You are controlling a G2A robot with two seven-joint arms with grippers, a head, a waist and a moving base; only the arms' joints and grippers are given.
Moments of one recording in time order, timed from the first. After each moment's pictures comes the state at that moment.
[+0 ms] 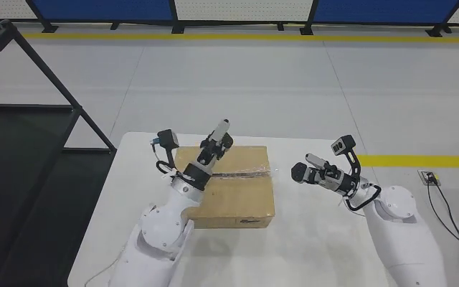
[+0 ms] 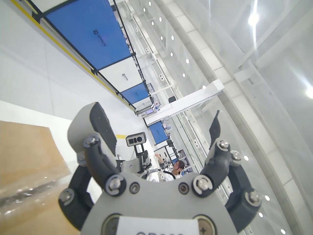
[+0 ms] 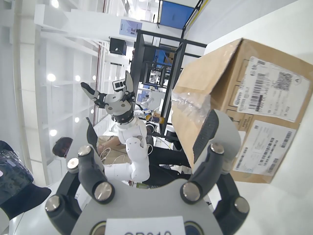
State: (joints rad) left arm 0.98 -1.40 -1.28 -1.77 0.00 -0.10 -0.18; right arm -0.75 -1.16 1.39 -1.17 0.48 -0.26 1.17
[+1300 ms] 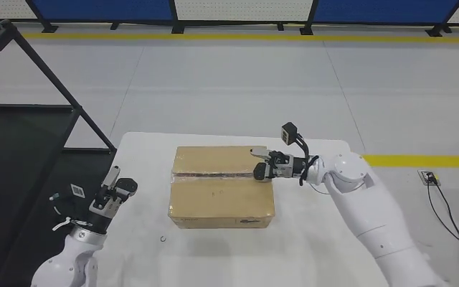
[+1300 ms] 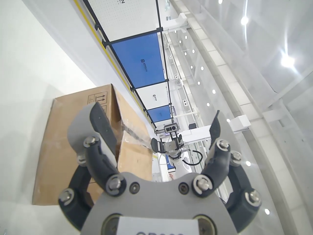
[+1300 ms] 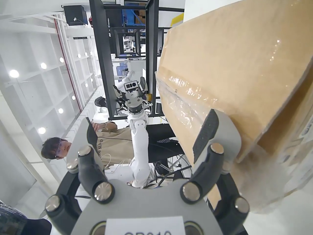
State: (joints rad) left arm 1.34 -1.30 -1.83 -1.73 -0.20 -0.19 -0.52; right arm -0.46 -1.24 1.04 -1.00 0.40 -0.04 1.10
